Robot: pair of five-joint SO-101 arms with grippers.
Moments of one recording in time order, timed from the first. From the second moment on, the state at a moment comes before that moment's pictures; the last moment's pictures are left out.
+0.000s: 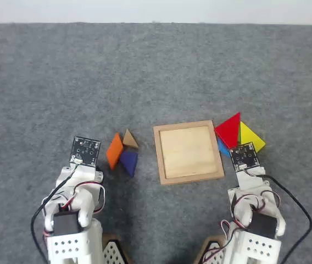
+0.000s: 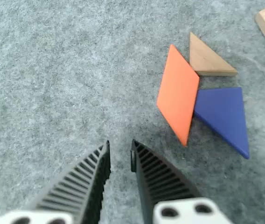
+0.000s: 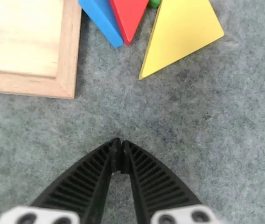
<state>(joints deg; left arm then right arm) -13.1 -103.0 96.9 69.1 -12.2 11.5 -102.3 95.6 73.8 30.4</state>
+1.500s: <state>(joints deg) -13.1 -103.0 96.9 69.1 -12.2 -0.8 -59.8 52.0 72.7 26.4</state>
